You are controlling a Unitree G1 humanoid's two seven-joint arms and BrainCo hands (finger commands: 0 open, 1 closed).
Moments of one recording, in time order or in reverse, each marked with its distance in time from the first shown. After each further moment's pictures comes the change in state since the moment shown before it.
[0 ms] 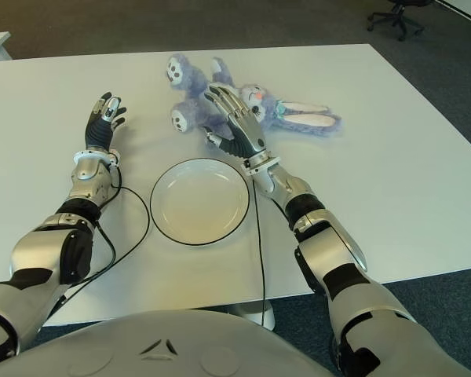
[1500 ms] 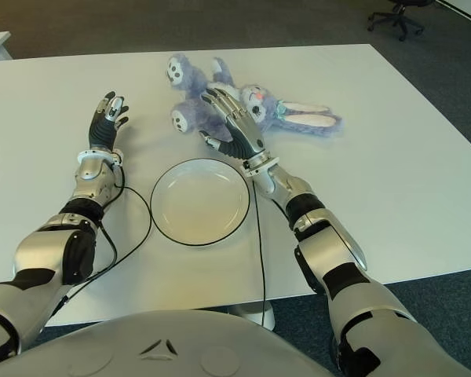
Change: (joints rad) left arm 0.000 -0.019 -0.005 -0.013 0.001 -0.002 0.000; right arm -0.007 0.000 0.006 0.019 0.006 -0.070 -0.010
